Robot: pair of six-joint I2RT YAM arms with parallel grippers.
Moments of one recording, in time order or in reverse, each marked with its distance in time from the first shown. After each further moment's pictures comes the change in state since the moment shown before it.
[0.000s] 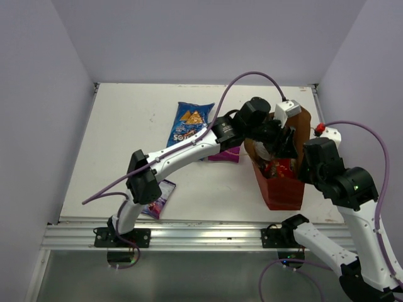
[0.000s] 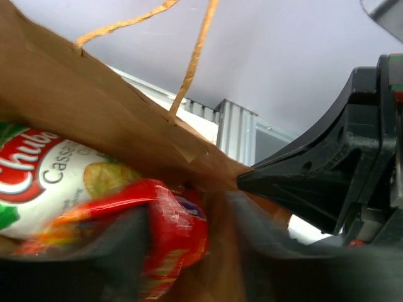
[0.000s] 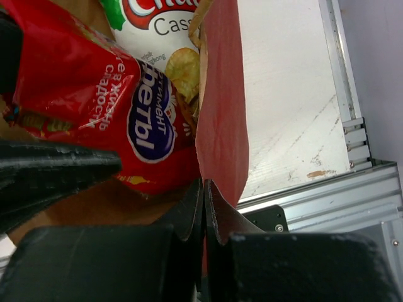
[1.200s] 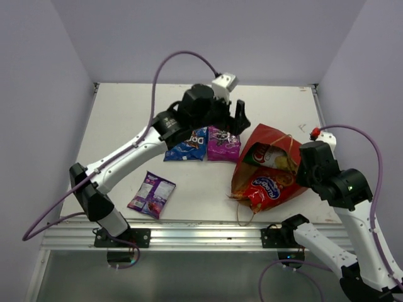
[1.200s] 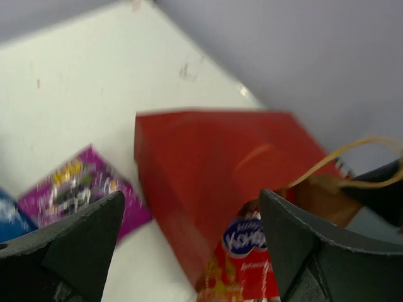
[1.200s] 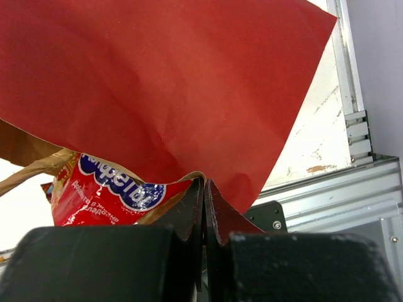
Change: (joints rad) left arm 0.182 -0.480 -0.365 -0.010 -0.397 0.015; right arm 0.001 -0.026 -0.080 0.013 -0.008 -0.003
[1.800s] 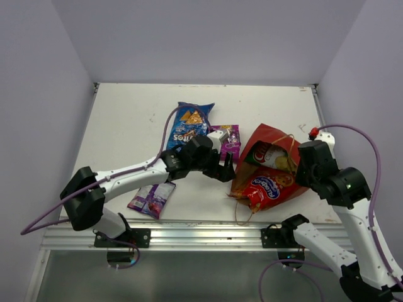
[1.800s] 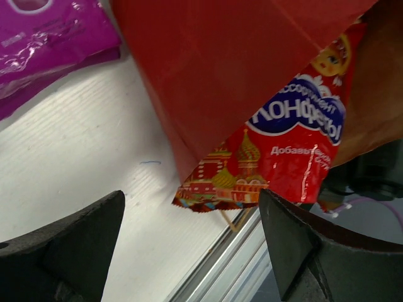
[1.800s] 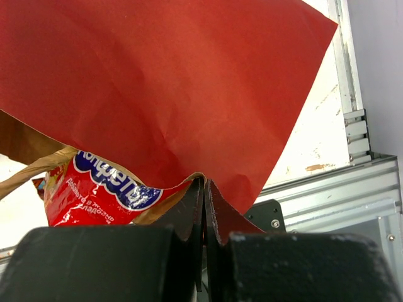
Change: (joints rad) left arm -0.082 -0.115 -0.721 0.164 0.050 -0.215; right arm 0.000 0.009 -0.004 -0.003 -0.002 -0.008
